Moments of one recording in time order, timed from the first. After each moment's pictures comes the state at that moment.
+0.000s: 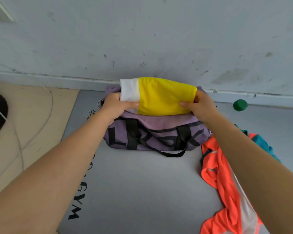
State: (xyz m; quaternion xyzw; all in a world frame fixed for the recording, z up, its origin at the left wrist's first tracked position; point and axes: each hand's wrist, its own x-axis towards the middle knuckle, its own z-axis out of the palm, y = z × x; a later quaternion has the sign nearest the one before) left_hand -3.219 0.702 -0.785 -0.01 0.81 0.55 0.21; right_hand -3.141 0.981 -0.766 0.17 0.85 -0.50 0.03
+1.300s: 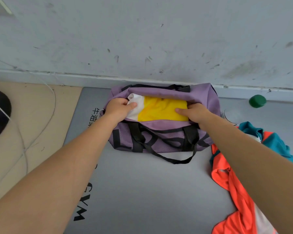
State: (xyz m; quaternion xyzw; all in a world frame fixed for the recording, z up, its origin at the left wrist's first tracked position) left_hand -3.223 0.694 -0.820 -0.05 0.89 0.41 0.20; right_hand -3.159 0.961 -0.820 0.29 0.79 -0.50 0.21
